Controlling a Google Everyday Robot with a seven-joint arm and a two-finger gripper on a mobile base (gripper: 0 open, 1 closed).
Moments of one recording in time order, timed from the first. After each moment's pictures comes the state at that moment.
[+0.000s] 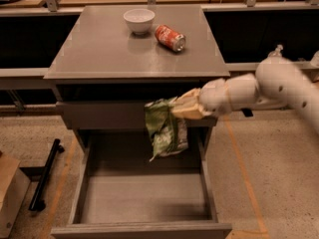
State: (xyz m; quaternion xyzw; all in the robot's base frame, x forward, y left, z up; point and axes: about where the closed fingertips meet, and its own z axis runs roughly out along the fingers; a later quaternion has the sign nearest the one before) arm 0.571 -0.054 0.798 -0.59 0.60 0.32 0.43
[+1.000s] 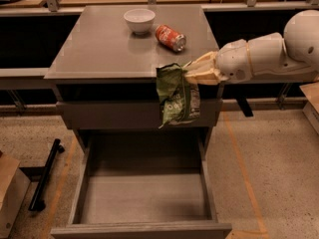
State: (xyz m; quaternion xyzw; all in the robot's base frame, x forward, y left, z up) arm 0.602 -0.087 0.898 -0.60 0.61 0.26 0.46
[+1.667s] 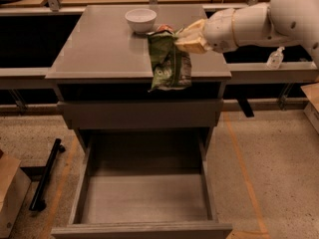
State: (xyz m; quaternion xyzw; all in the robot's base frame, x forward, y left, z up) arm 0.675 -0.066 0.952 -0.59 0.59 0.16 0.52
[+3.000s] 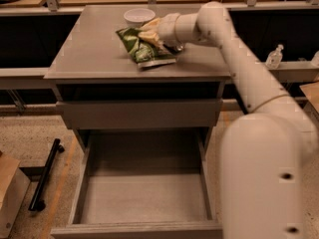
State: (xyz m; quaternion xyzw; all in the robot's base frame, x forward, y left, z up) arm 0.851 0.037 0.899 -0.59 0.55 0.12 0.59
